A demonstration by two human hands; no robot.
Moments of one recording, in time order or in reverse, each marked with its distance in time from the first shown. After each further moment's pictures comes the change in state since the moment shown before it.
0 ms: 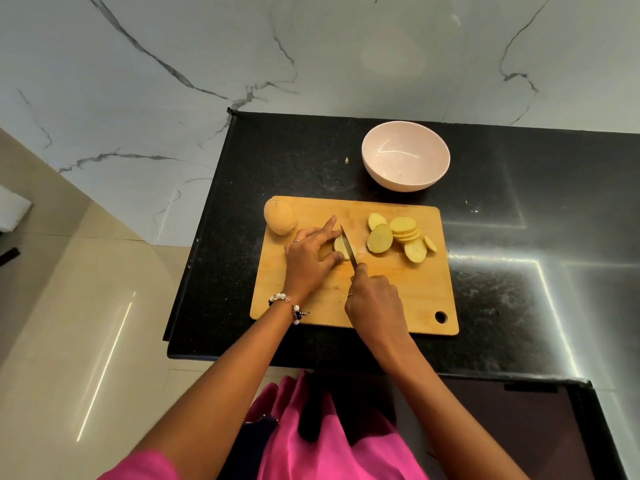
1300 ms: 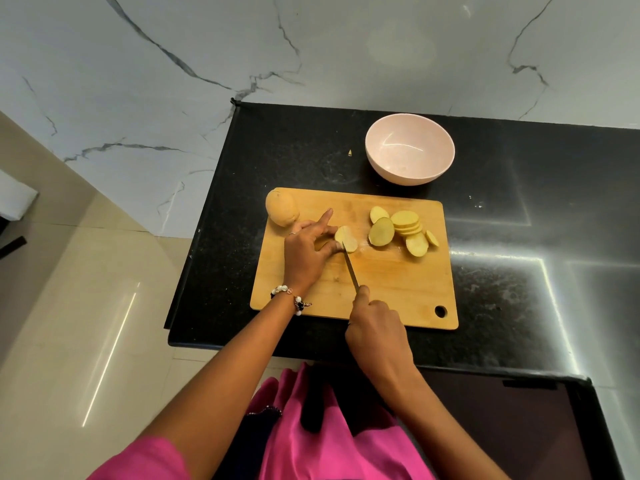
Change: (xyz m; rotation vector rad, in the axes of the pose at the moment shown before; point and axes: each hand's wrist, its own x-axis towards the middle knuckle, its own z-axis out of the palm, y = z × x) left_hand -0.004 0.003 0.002 -0.070 0.157 -0.019; right_hand -0.045 0.003 -0.004 -0.030 -0.130 -0.068
